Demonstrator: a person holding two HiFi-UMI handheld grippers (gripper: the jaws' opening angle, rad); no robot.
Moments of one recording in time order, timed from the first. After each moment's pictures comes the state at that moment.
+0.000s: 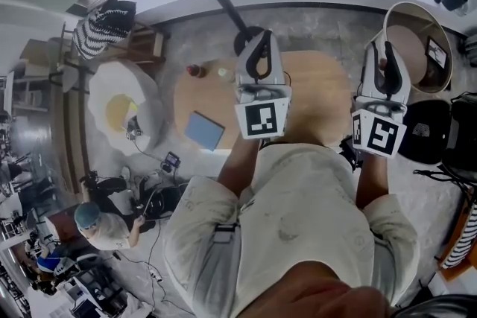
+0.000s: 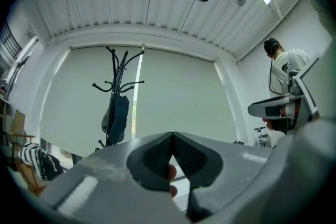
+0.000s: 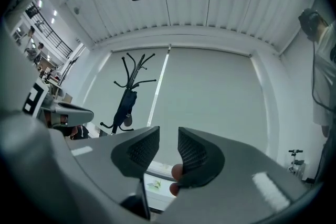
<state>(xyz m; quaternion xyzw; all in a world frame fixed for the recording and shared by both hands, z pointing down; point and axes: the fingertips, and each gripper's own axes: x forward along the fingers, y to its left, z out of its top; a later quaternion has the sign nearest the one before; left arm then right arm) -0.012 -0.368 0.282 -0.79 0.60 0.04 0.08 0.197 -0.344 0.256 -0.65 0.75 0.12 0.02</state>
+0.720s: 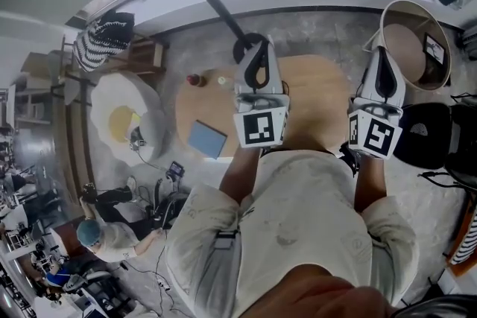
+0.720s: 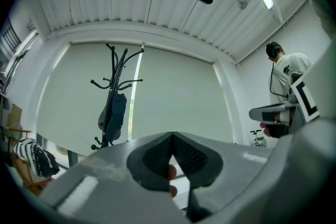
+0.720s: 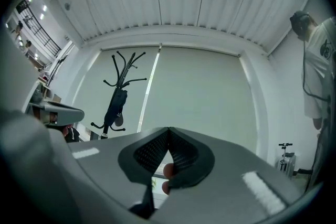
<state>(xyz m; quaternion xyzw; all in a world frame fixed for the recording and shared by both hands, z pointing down) -0.010 -0.364 0.283 -0.80 0.59 0.04 0.07 0.211 -0.342 0.263 -0.69 0.72 0.10 0.03</state>
